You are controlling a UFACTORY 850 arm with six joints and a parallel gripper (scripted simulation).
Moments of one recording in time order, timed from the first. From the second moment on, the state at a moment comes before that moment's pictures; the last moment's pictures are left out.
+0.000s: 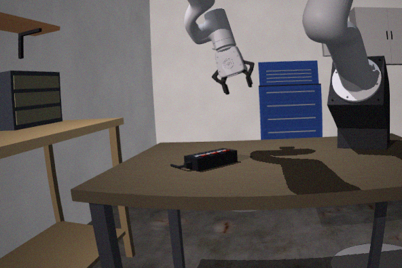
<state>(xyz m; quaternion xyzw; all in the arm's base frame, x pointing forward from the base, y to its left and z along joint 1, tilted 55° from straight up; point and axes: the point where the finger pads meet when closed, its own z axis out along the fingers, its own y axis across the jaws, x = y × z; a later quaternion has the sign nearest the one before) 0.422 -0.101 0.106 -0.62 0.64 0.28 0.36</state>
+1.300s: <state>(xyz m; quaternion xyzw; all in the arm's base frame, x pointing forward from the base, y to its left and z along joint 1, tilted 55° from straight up) 0.487 0.041 0.156 -0.74 0.57 -0.10 0.35</state>
